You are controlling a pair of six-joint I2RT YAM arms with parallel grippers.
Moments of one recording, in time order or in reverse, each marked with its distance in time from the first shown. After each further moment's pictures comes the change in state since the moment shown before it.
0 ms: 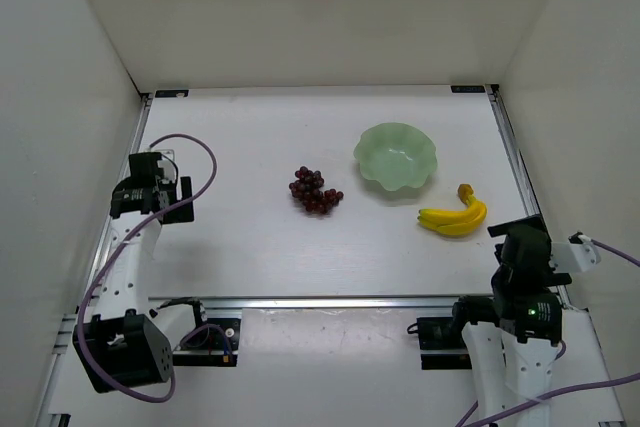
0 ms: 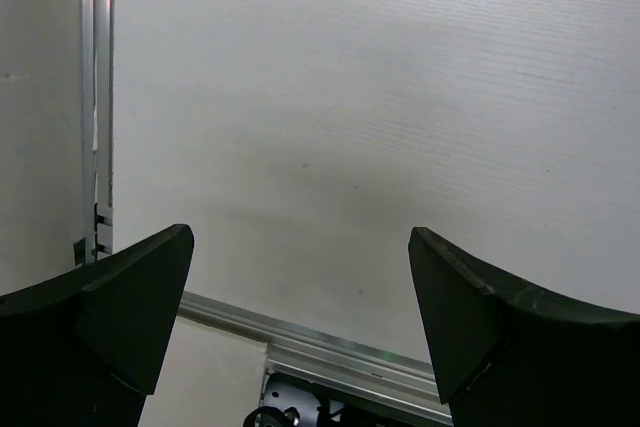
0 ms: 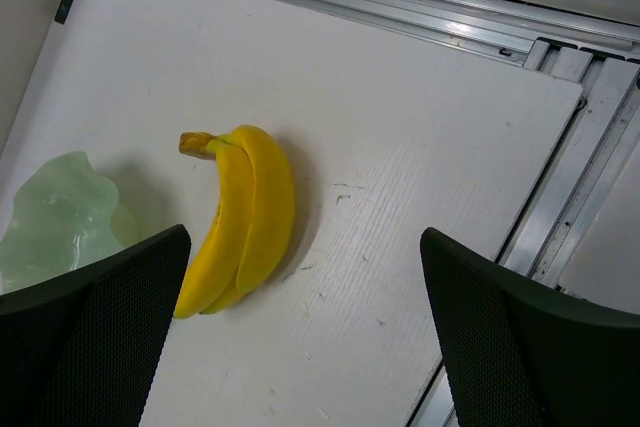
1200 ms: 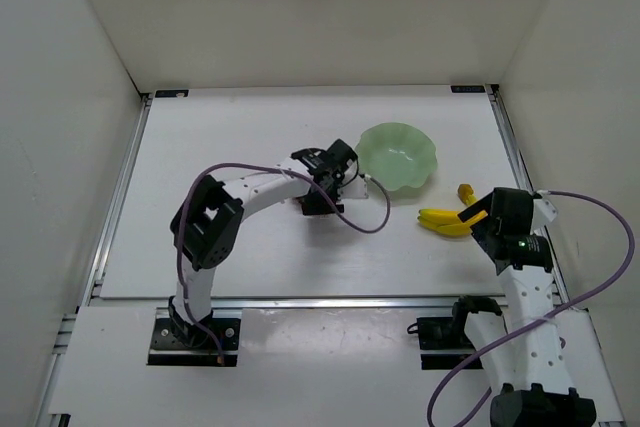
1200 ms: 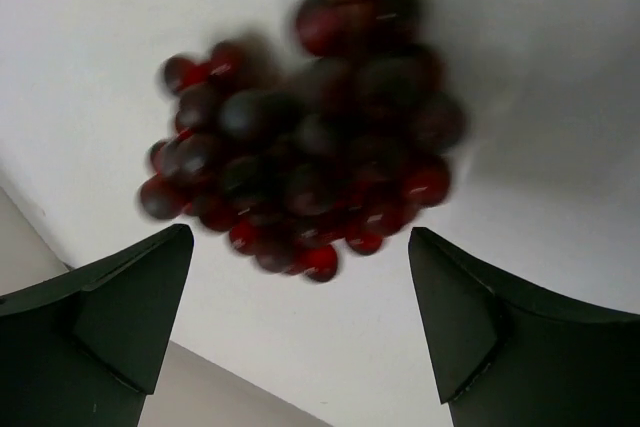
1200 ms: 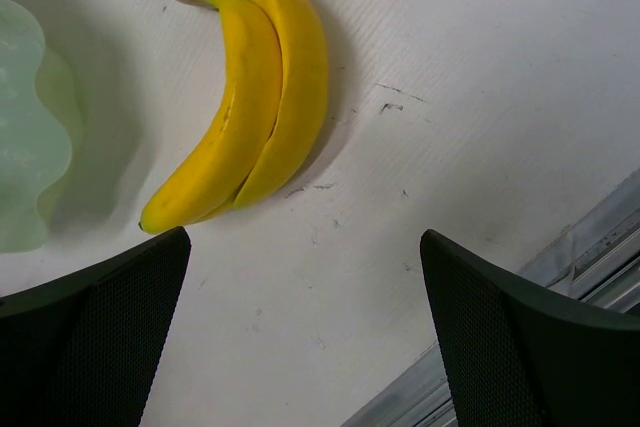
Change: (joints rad) left arm -0.953 0.912 0.614 0.091 -0.064 0.693; right arm -0.006 0.405 -0.003 0.138 -0.315 -0.111
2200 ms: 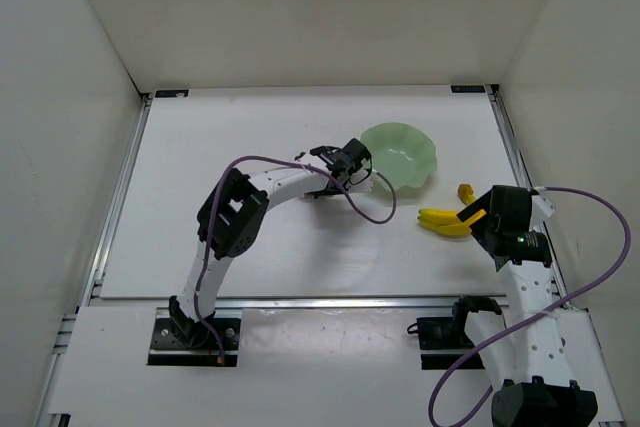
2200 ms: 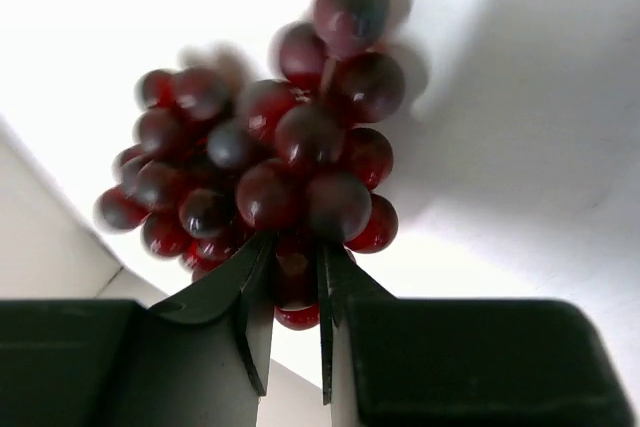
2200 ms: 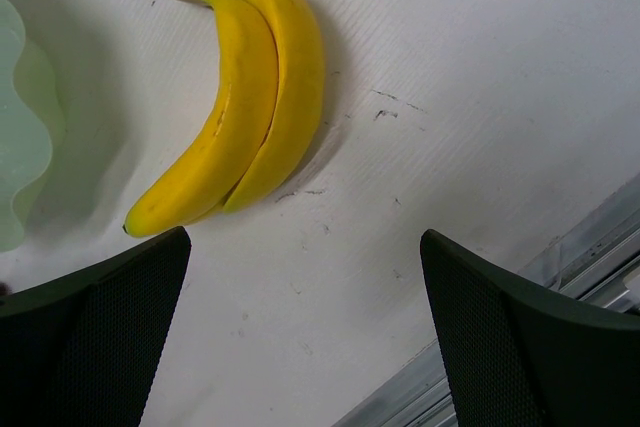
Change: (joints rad) left arm -0.027 0.193 0.153 -0.035 -0.144 -0.029; right arm 0.000 0.039 0.000 0.020 0.005 -0.047
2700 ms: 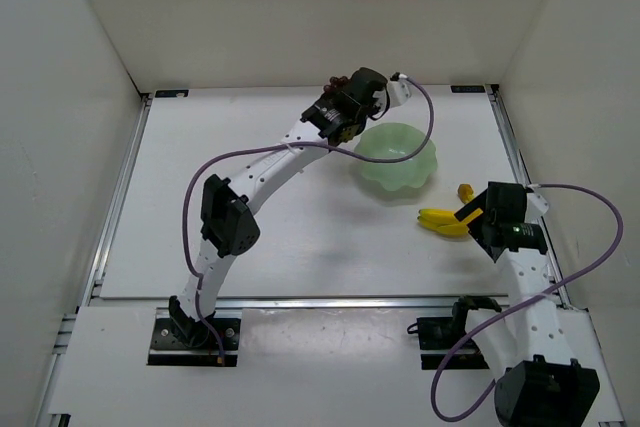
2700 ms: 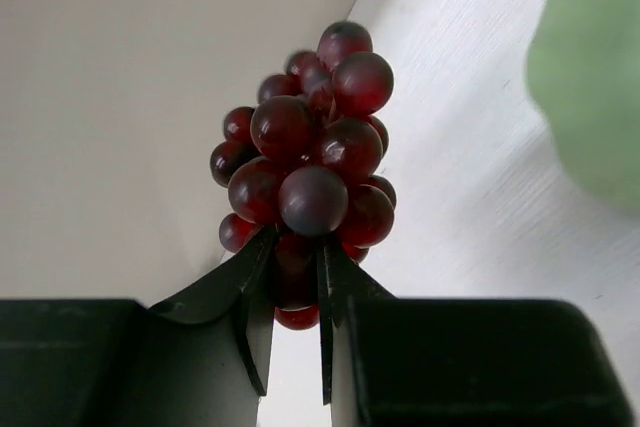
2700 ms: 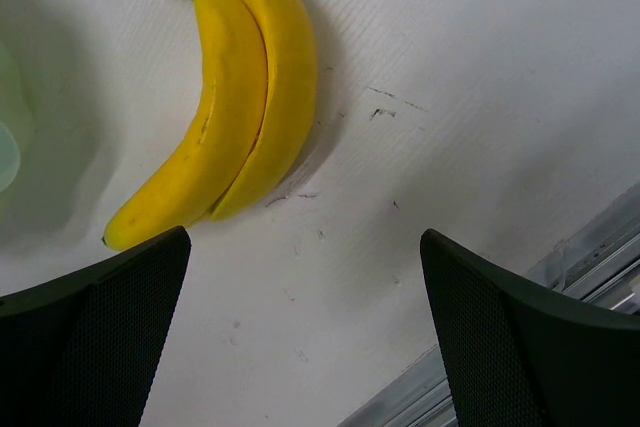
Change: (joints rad) left arm 0.002 0.034 0.603 0.143 -0.137 -0.049; right arm 0.000 0.075 -0.011 0.036 -0.002 0.001
